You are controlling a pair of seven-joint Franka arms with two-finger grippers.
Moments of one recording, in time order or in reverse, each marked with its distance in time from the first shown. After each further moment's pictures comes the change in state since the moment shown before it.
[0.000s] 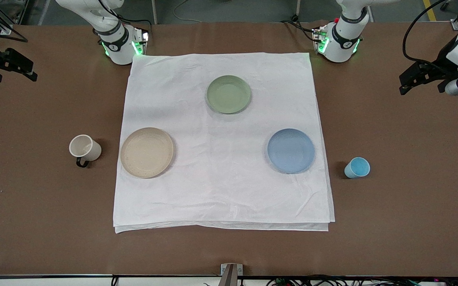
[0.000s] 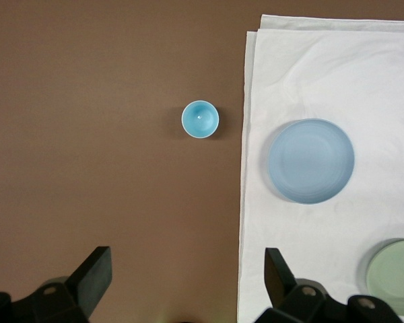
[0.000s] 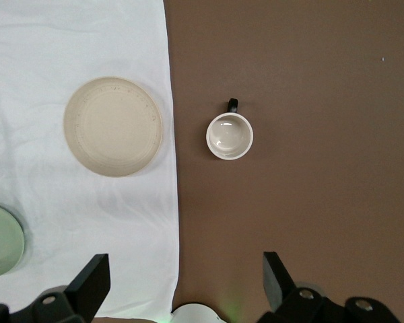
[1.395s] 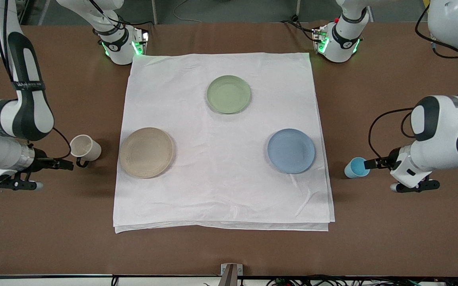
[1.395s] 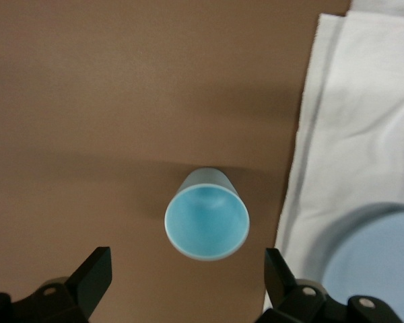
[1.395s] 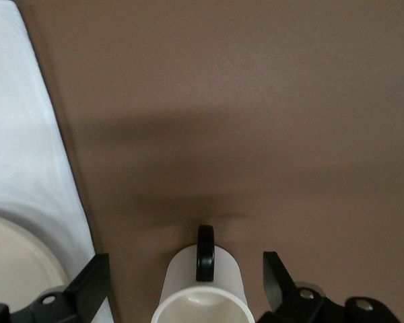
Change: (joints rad) left arm 0.074 0.545 0.012 -0.102 0.000 0.513 0.000; right arm -0.053 0.646 -0.049 -0.057 0.045 0.671 -0.004
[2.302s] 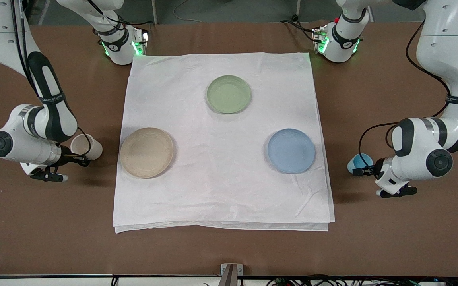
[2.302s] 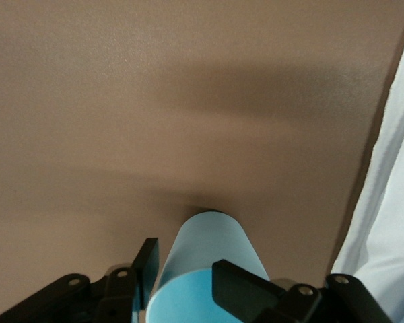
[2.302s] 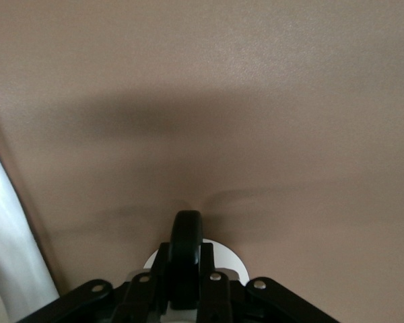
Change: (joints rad) left arm 0.026 0.112 0.001 -0.036 0.025 0.113 0.000; right arm -0.008 0.022 -0.001 -0.175 0.028 0.119 0.006
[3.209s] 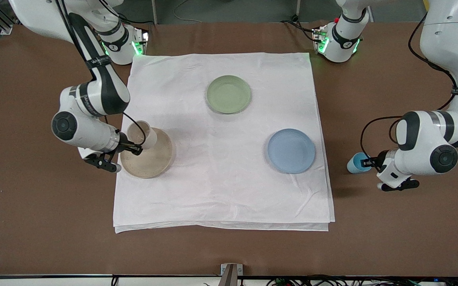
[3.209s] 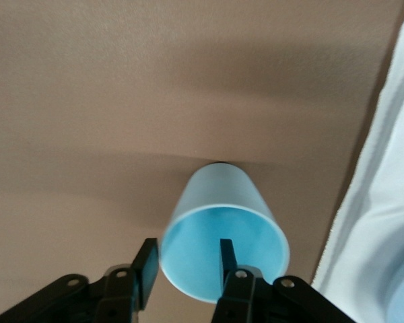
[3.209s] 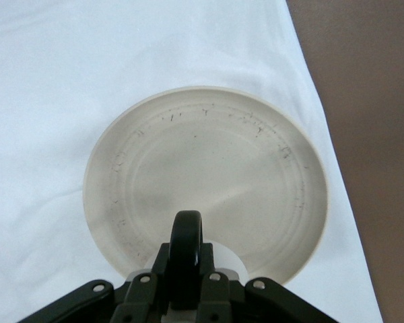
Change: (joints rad) left arm -0.001 -0.044 -0.003 -0.033 0.010 -0.097 0.000; right arm 0.245 -0.145 0.164 -0.049 0.080 -0.048 0.554
